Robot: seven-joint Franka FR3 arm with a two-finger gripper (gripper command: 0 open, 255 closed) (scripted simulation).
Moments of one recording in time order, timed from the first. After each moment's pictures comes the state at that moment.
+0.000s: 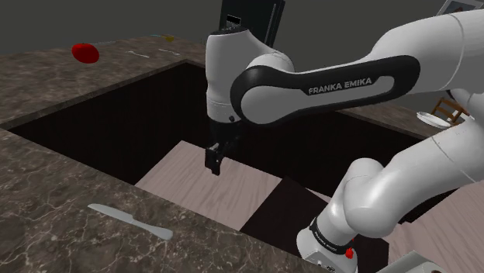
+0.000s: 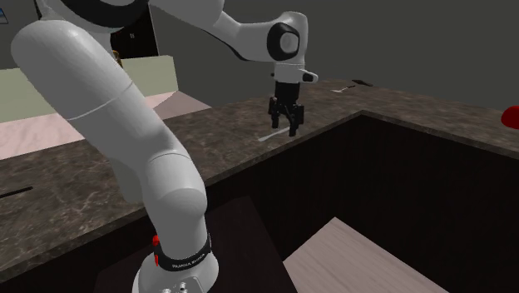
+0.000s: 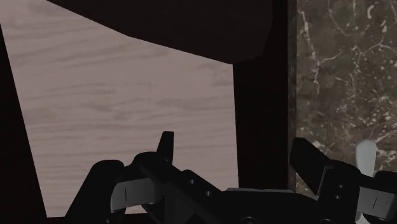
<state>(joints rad) 0.14 -0.38 0.33 -2.37 0.08 1.87 0.22</state>
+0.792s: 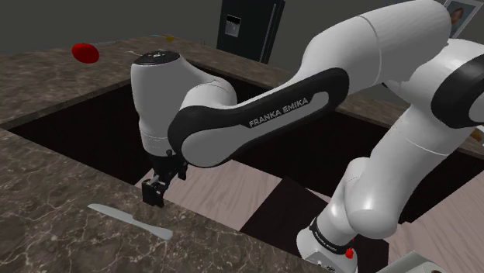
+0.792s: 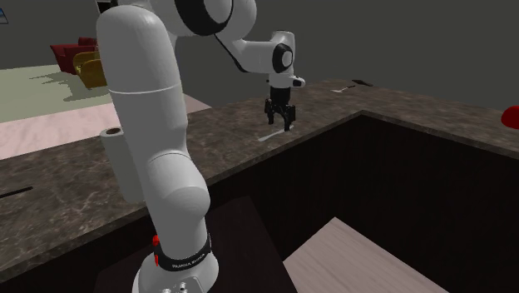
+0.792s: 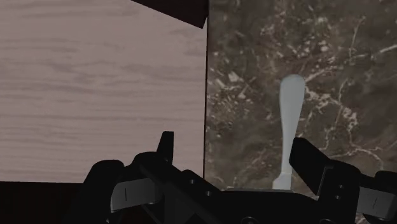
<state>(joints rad) 0.20 -0.01 0.48 -2.14 -0.02 2.07 0.40</state>
